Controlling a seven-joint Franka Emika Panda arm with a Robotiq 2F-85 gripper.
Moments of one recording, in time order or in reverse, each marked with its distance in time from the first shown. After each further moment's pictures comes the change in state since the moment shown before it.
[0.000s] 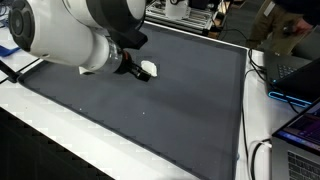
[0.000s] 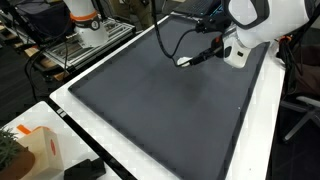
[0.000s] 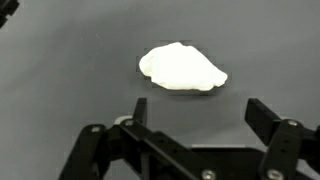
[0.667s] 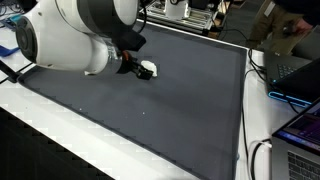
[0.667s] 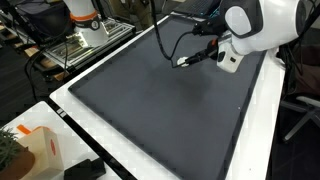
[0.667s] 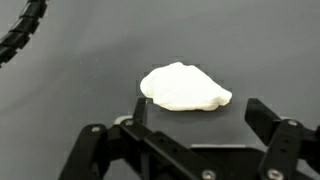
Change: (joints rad) arm -0.021 0.062 0.005 0.070 0.050 -0.105 0.040
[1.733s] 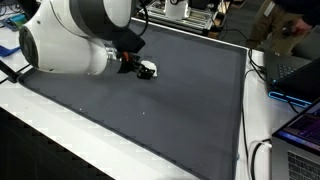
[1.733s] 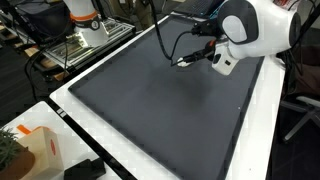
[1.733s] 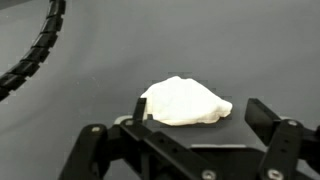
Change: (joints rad) arm -0.019 0.055 0.013 0.078 0.041 -0.081 0.079
